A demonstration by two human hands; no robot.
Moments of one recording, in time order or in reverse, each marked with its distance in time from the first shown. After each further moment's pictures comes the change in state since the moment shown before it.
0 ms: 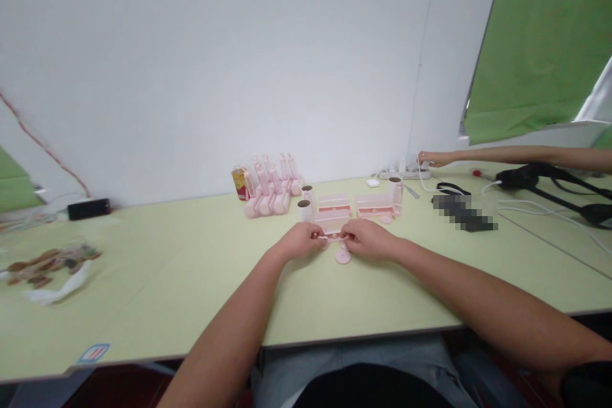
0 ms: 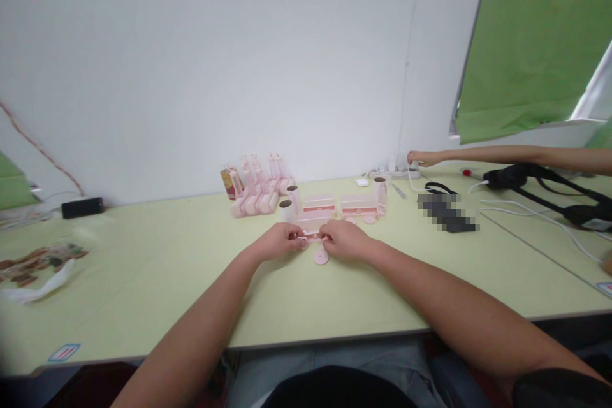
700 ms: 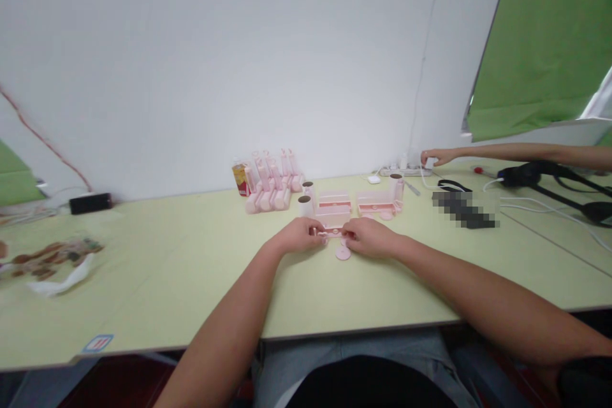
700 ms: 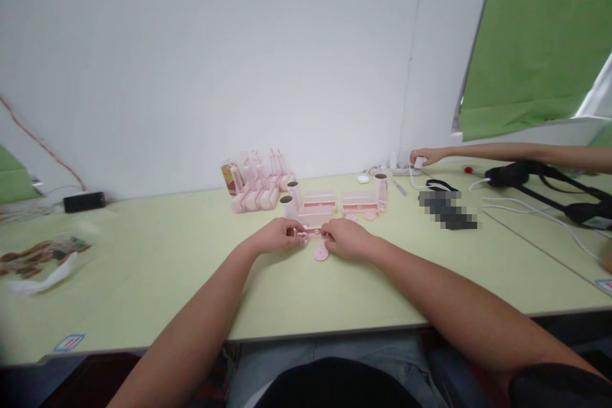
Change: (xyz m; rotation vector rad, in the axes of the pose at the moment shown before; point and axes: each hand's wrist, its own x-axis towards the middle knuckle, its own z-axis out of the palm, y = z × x) left_hand 0.000 -0.005 -0.004 -0.030 -0.054 0.005; right_hand -0.003 0.001 0.002 -0.054 -0.053 -0.002
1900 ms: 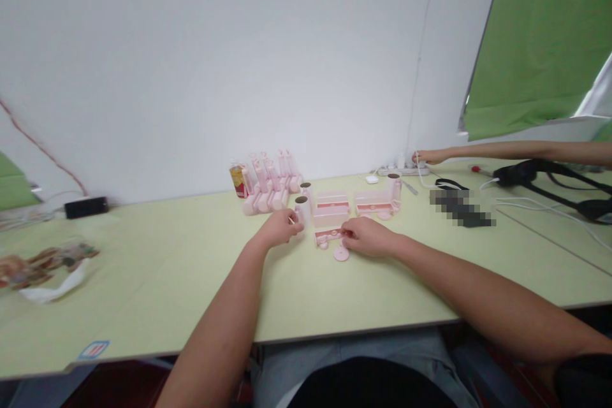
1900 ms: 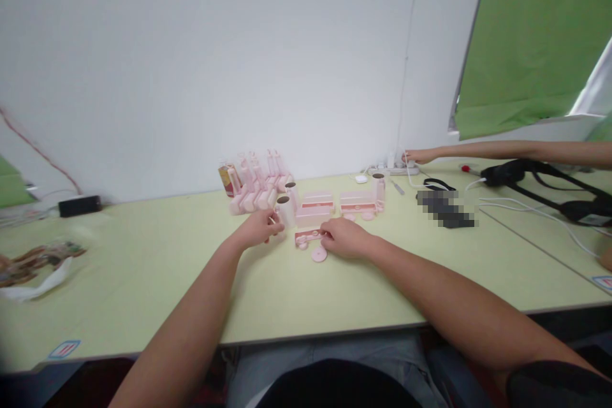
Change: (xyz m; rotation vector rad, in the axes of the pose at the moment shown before) left_hand 0.000 -0.038 -0.023 -0.042 0.174 -0.227; right_hand -0.001 0.004 -0.001 0.038 0.013 0.001
